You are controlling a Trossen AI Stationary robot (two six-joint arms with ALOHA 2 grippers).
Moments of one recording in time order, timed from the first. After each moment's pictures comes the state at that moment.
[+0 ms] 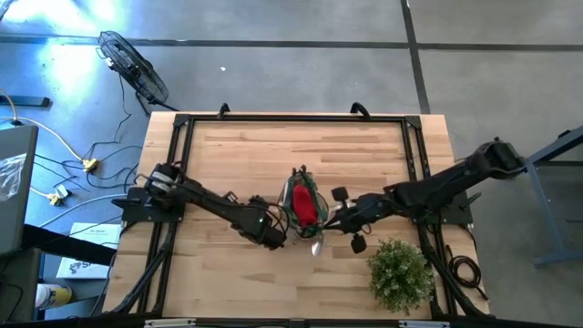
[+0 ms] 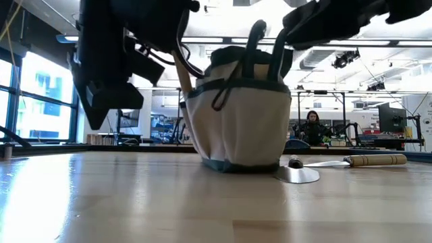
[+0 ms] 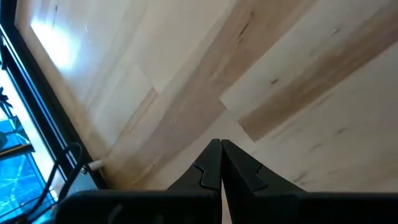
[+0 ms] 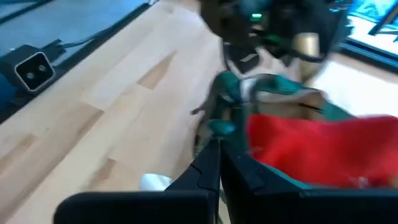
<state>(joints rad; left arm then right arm) -0.35 1.97 1.41 -1.39 -0.37 -1.20 0.31 1.28 0.71 0.07 0.06 -0.17</state>
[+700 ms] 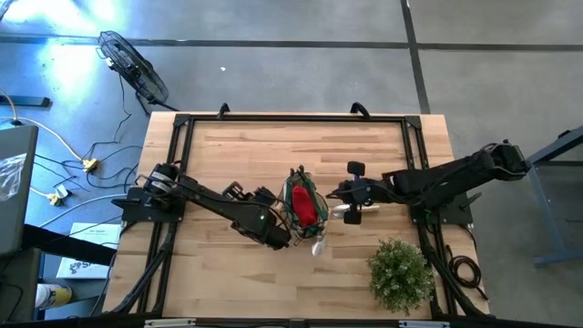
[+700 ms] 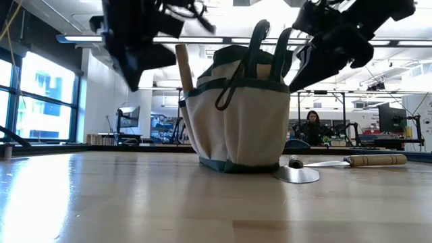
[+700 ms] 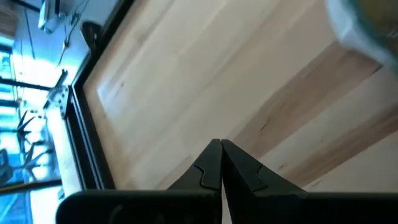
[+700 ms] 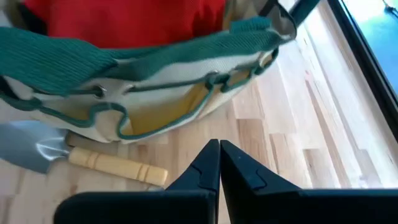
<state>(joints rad) -0.35 1.96 1.60 -1.57 -0.65 -1.28 0.14 1.23 0.71 -0.25 0.33 0.02</state>
